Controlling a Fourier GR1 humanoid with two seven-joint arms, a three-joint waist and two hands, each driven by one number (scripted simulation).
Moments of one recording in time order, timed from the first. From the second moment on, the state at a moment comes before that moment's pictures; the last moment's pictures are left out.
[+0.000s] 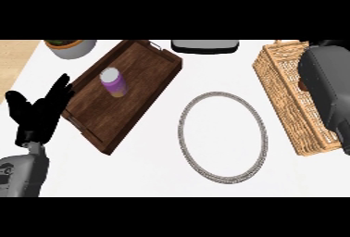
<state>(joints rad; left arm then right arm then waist) -0.24 0.27 0.17 -1.38 0.05 -0.07 0.23 -1.18 -0.40 -0.26 -0.27 1.62 -0.93 1.27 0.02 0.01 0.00</state>
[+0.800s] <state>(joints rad) -0.18 0.27 0.19 -1.40 0.05 -0.05 0.24 -1.03 -0.37 -0.45 -0.66 1.71 -1.13 1.27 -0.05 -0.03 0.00</state>
